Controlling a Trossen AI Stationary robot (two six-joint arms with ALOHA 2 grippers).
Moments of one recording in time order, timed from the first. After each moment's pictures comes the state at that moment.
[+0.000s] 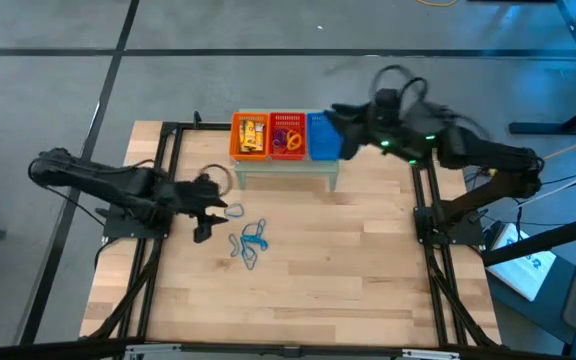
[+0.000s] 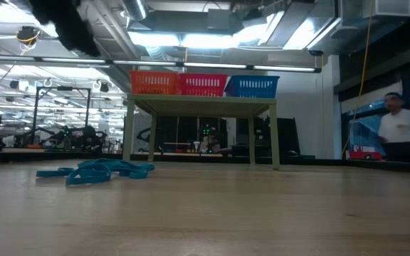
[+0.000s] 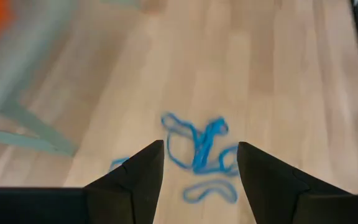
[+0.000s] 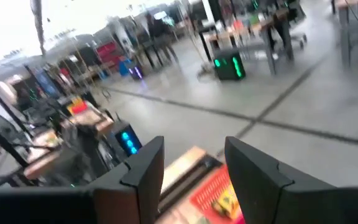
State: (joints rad) left arm -0.22 0.86 0.81 -0.70 -0.20 -0.35; right arm 0.05 1.35 1.67 -0.40 0.57 0.46
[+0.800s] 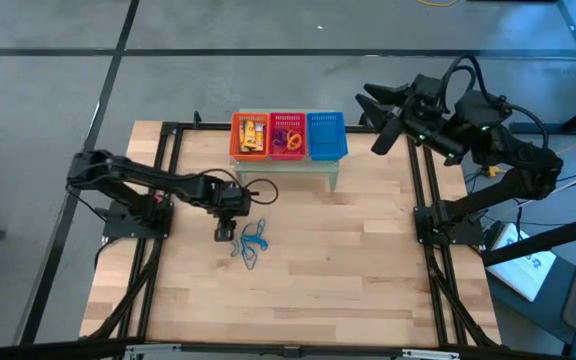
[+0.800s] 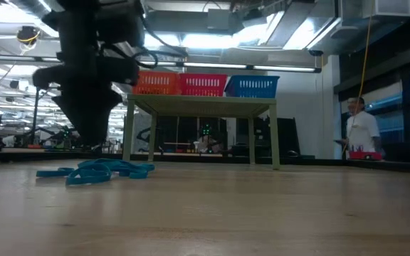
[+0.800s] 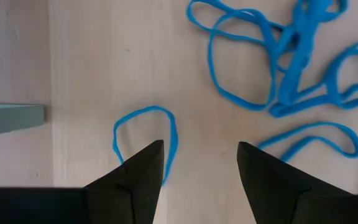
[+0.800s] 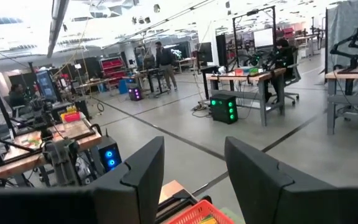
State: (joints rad) left arm -0.01 1.40 0.81 -0.67 -0.06 -0.03; right arm 0.05 1.21 1.67 -0.36 0.59 0.14
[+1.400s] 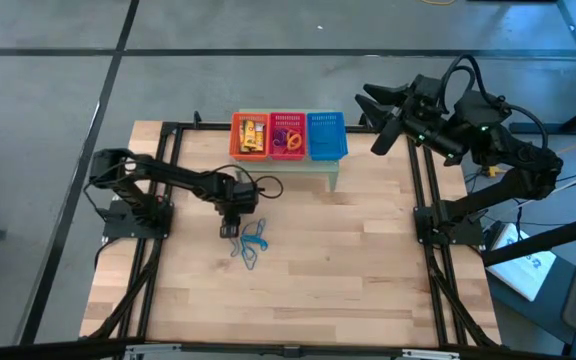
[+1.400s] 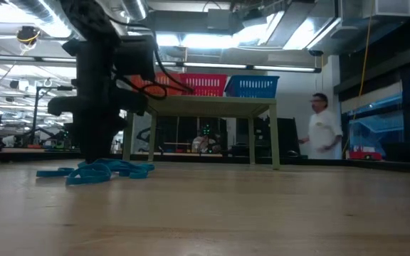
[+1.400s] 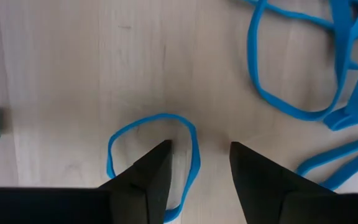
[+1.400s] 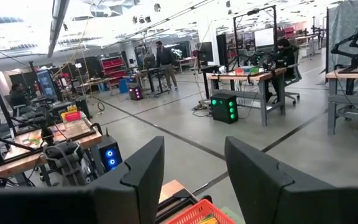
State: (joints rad) left arm 0.09 1.58 0.81 -0.61 0.03 0.04; right arm 0.05 1.21 1.67 -0.36 0.58 0.14
